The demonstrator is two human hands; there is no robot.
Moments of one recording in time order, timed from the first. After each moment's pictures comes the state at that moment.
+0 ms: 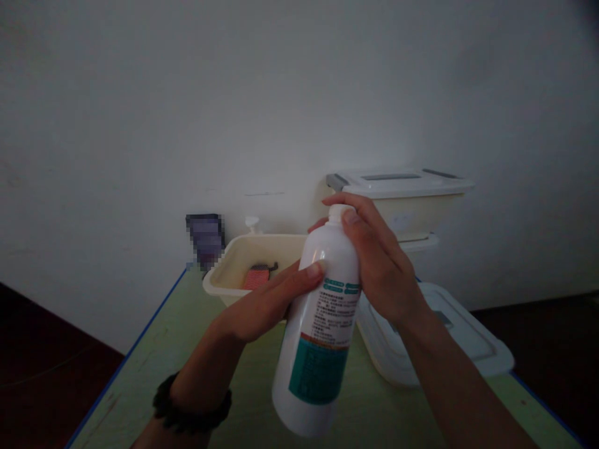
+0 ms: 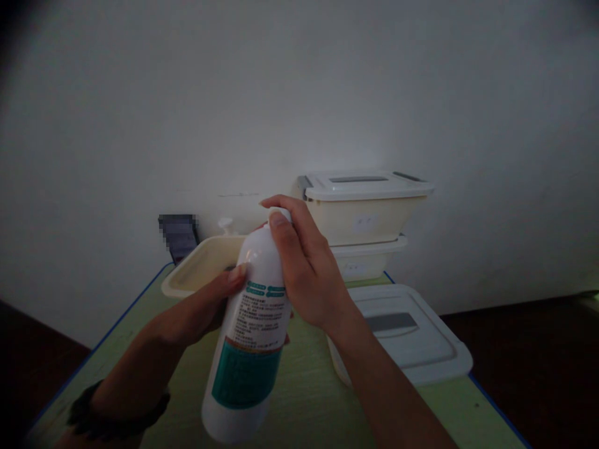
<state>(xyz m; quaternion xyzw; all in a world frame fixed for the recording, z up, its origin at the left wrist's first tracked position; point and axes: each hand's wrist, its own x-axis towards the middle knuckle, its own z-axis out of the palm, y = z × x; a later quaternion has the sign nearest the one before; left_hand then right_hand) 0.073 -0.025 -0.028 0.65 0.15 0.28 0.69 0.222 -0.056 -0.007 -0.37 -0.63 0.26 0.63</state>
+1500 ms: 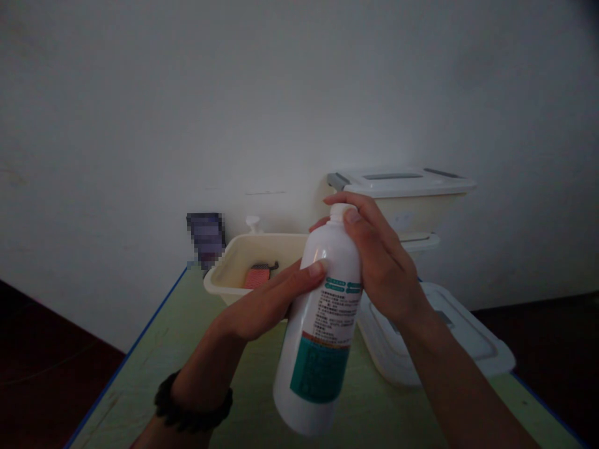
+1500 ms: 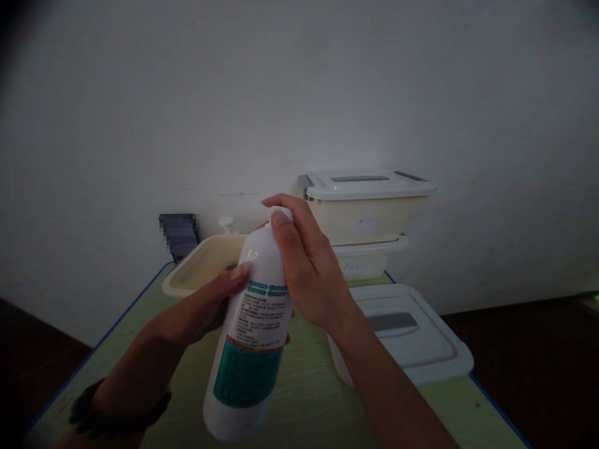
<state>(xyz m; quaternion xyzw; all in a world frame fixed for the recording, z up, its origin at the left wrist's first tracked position) 0.072 -0.024 -0.029 0.65 0.16 0.27 0.69 0.221 -0.057 -0.007 -0.39 -0.63 0.24 0.62</state>
